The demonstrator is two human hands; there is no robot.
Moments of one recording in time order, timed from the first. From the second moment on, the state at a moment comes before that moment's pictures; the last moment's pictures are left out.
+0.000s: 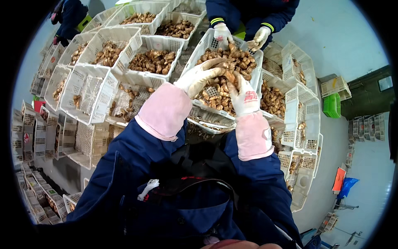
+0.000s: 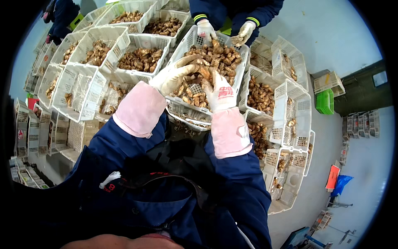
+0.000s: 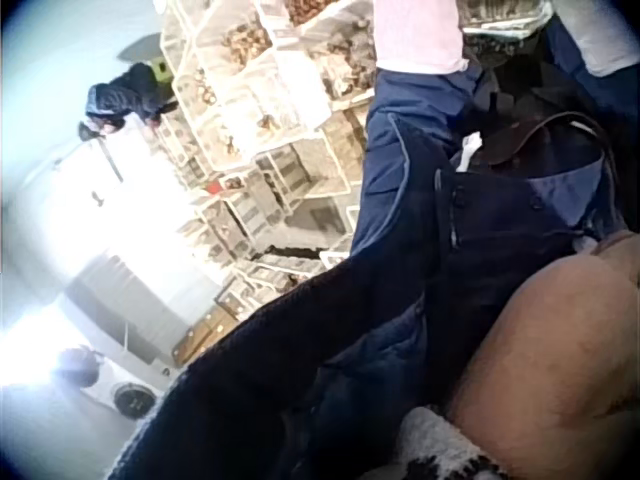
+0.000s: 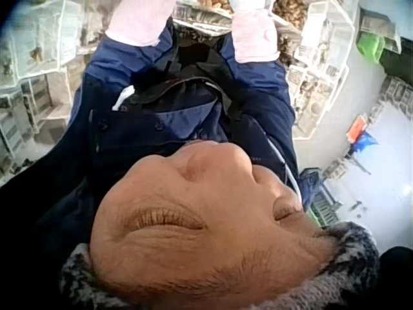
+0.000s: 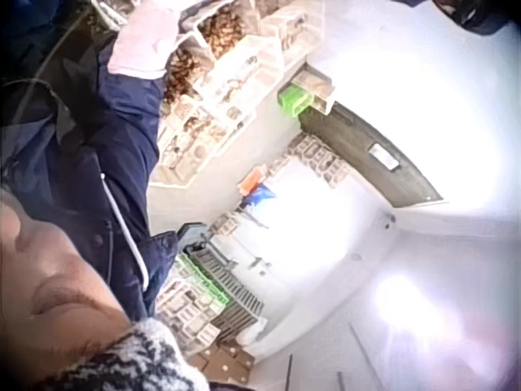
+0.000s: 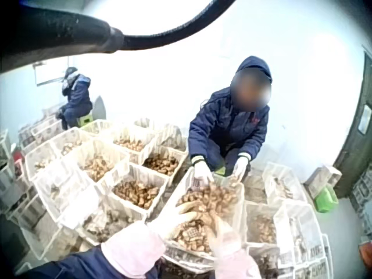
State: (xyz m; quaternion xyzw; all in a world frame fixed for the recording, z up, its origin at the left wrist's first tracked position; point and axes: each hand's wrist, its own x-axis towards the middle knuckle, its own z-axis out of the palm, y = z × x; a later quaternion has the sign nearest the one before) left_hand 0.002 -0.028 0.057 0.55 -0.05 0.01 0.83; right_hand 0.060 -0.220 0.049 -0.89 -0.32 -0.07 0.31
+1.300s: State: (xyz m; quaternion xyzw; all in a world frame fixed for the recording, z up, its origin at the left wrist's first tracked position) left_hand -0.027 -0.067 0.085 0.45 0.08 -0.02 0.89; right_hand 0.009 -0.202 0.058 -0.45 0.00 0.39 0.81
